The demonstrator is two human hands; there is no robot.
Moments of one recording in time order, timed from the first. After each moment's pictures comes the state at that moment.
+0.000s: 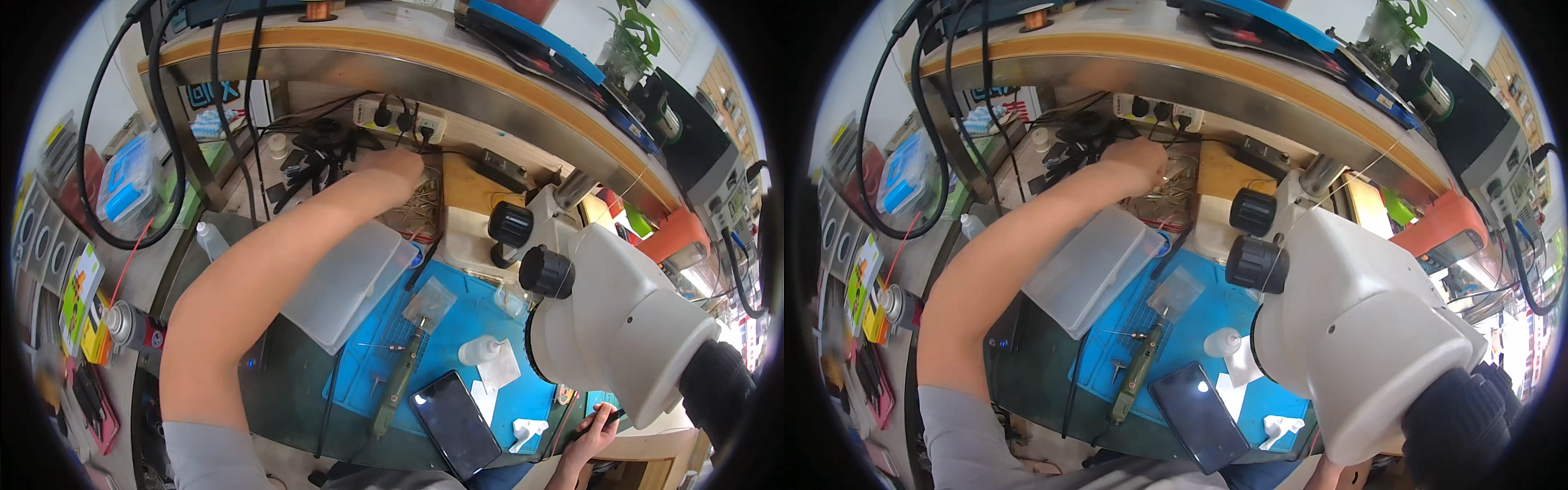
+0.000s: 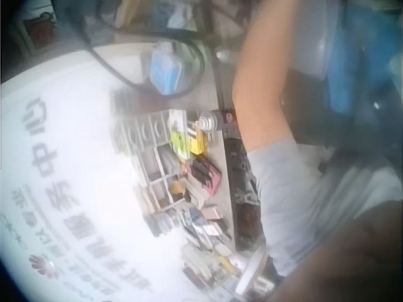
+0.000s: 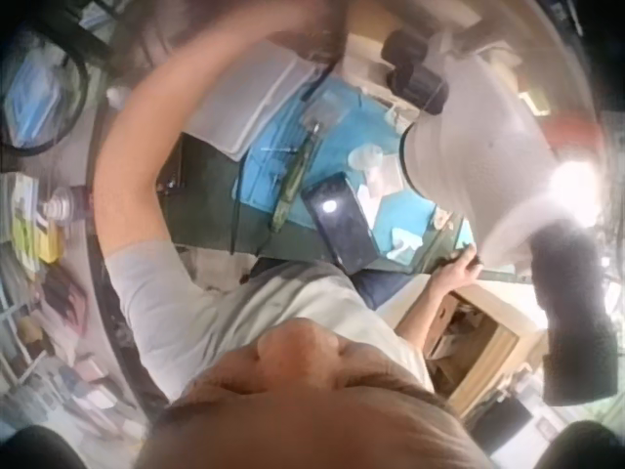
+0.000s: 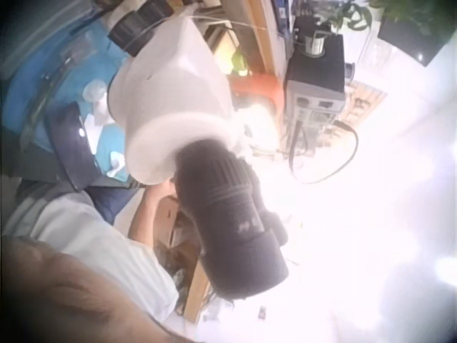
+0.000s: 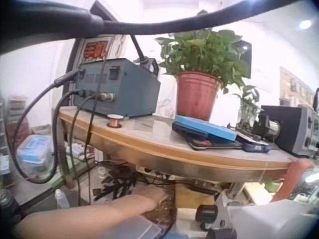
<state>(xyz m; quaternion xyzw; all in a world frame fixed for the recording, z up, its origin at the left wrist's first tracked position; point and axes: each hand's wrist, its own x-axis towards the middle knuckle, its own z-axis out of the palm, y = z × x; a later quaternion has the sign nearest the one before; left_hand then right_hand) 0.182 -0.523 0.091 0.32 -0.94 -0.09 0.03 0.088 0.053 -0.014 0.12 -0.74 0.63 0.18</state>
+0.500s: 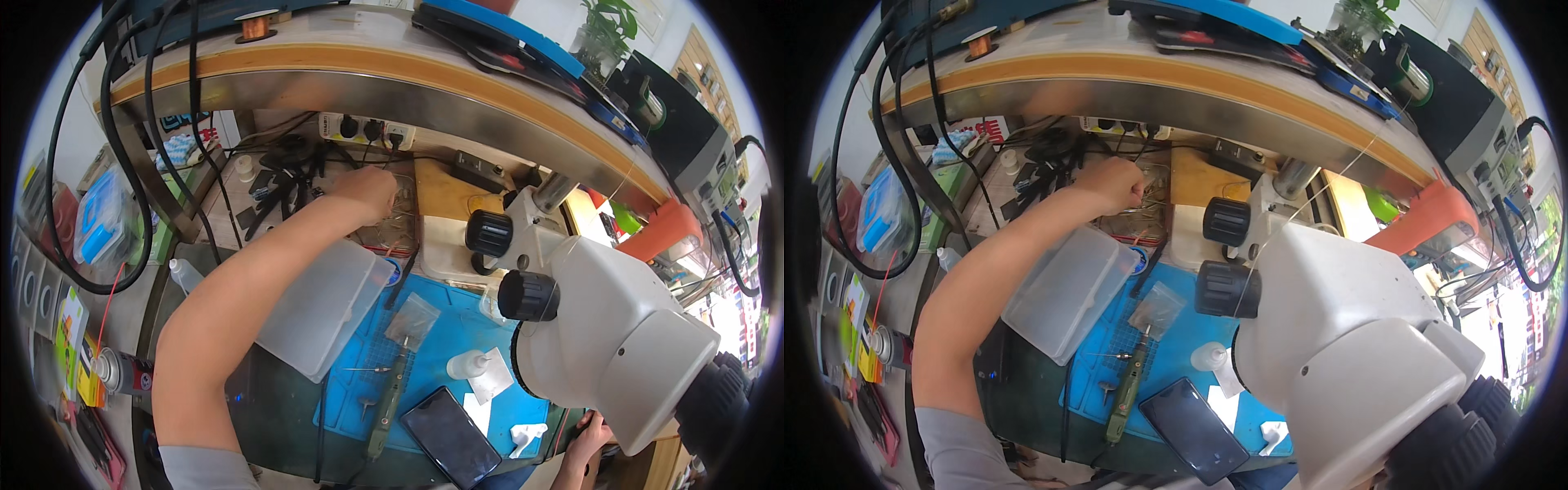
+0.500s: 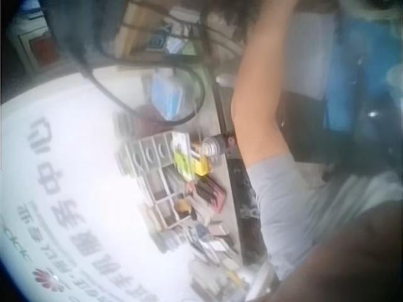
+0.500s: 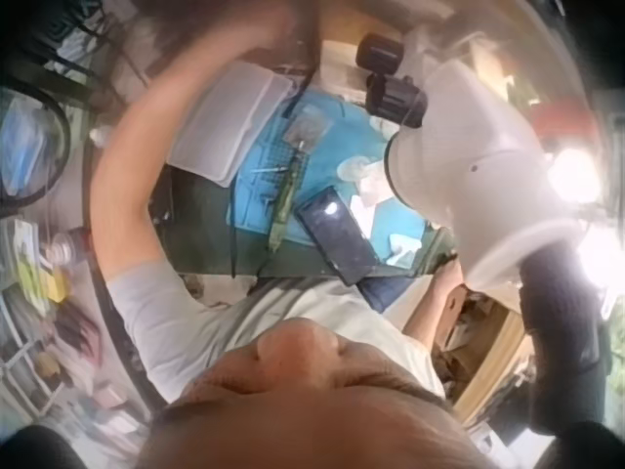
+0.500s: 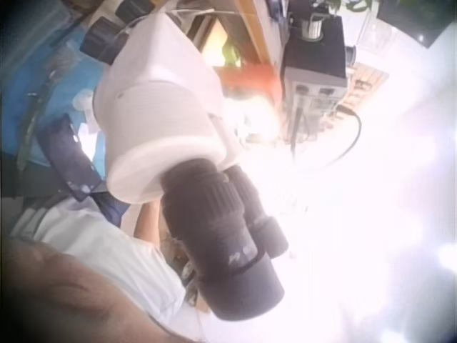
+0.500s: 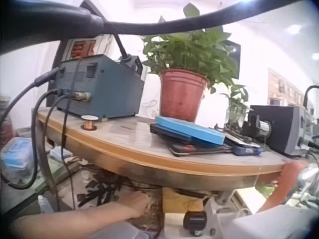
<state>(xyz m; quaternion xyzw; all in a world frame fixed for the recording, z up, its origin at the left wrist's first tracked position) 0.178 -0.528 0.088 0.22 -0.97 -0.12 0.02 0.077 0.092 -0.042 0.10 -0.74 0.64 0.16</state>
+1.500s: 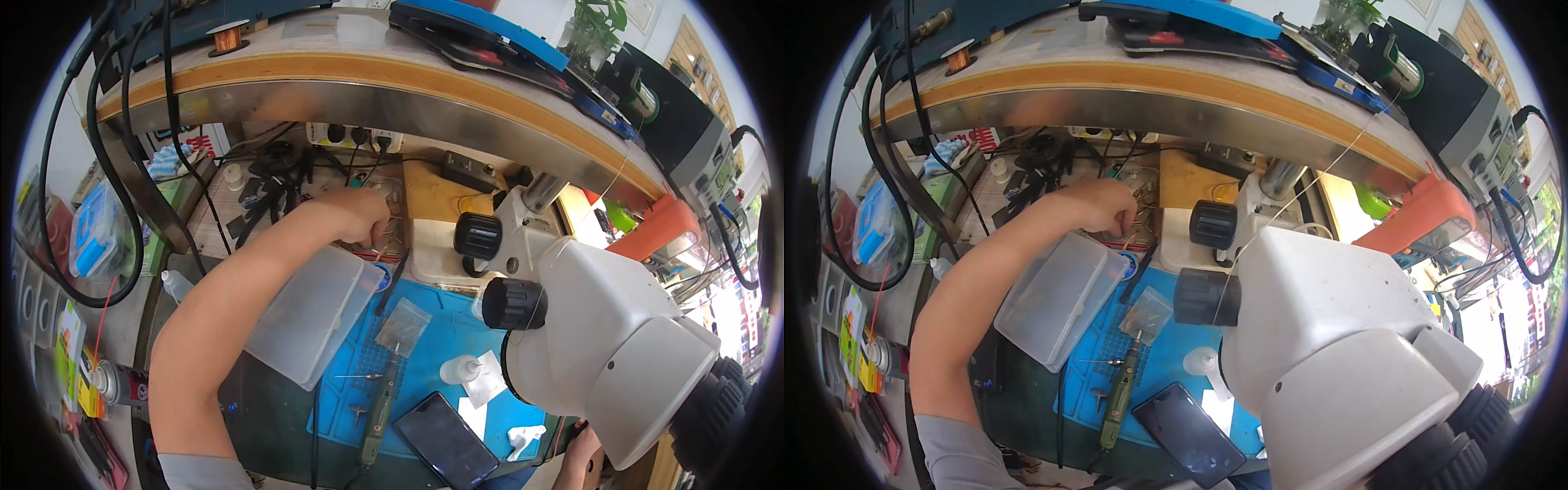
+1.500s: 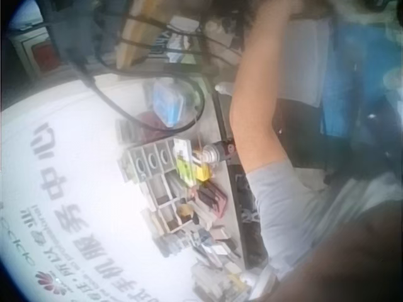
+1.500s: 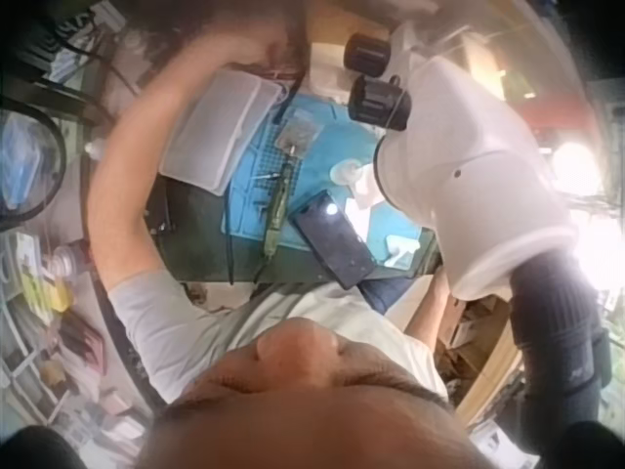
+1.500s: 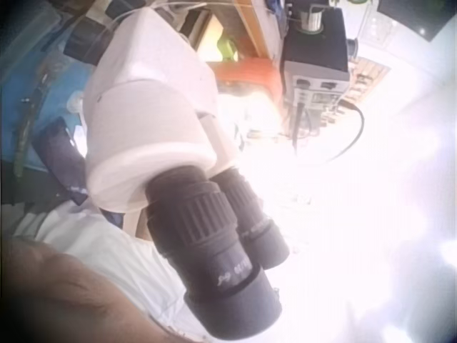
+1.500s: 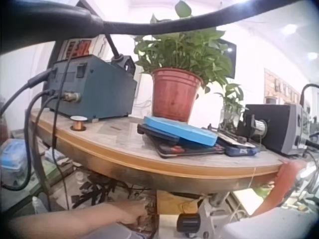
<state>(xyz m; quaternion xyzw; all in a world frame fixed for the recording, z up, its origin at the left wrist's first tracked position) 0.184 -0.531 0.088 0.11 -0.98 -0.15 -0.12 0.092 0.069 -0.036 0.12 -0.75 0.63 0.18</state>
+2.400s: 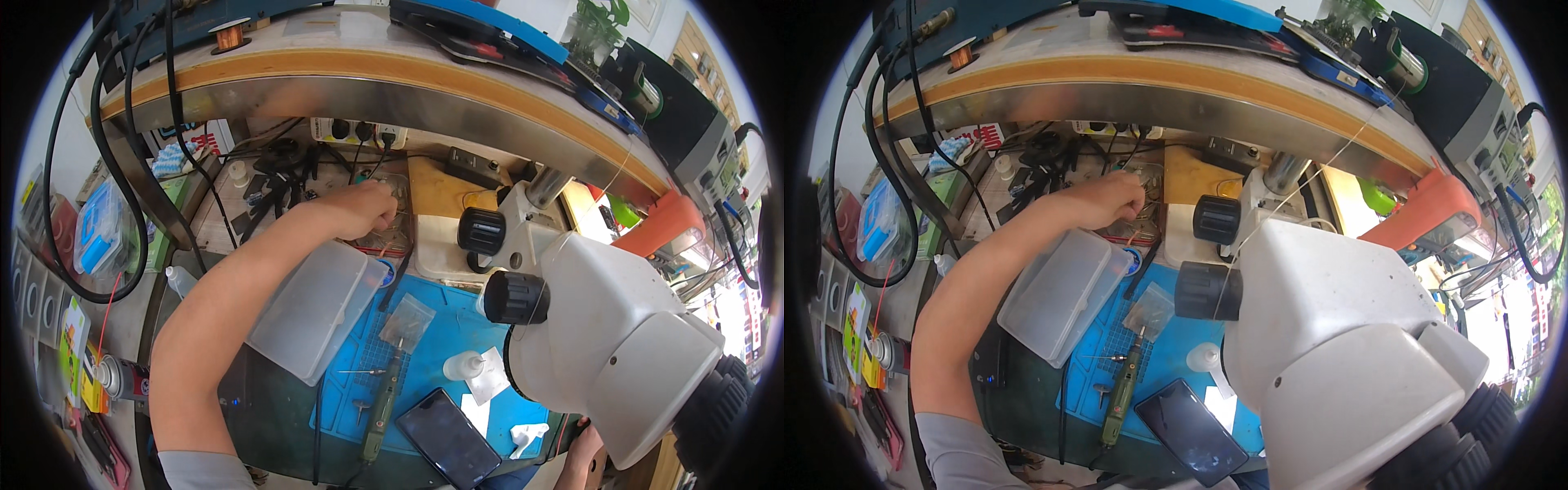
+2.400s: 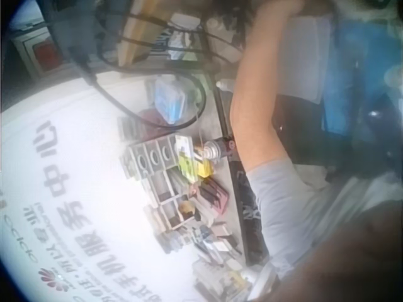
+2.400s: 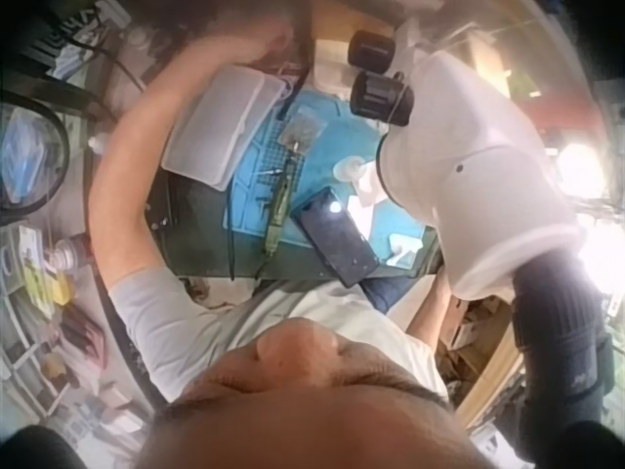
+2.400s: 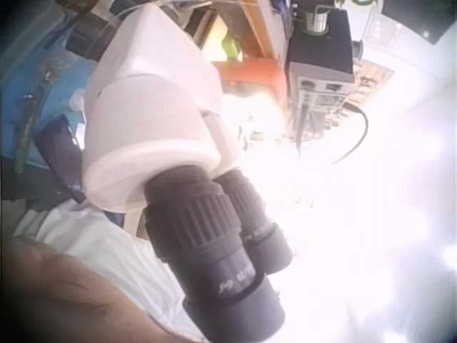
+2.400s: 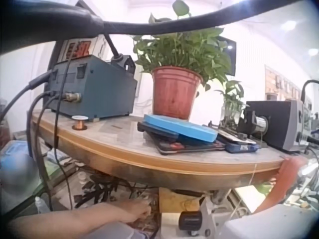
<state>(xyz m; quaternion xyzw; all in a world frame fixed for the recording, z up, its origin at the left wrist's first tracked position) 0.189 -0.550 0.049 0.04 -0.98 -0.18 0.05 0.115 0.045 -0.011 0.16 -0.77 0.59 0.16</state>
